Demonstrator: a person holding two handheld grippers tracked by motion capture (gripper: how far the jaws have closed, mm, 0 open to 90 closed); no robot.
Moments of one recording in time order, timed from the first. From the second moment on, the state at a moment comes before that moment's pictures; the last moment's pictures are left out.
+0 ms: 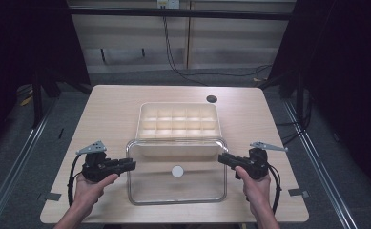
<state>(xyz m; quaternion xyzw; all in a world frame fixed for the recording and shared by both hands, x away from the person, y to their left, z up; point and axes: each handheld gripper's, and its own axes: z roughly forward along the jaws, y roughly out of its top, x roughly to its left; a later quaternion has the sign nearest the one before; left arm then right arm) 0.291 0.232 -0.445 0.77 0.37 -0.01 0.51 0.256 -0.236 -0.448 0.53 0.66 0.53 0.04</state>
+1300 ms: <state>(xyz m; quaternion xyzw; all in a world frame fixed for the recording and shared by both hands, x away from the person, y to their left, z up) 0.317 0.232 -0.401 0.77 0.37 0.03 0.53 0.281 -0.232 -0.404 0.52 0.65 0.55 0.08</state>
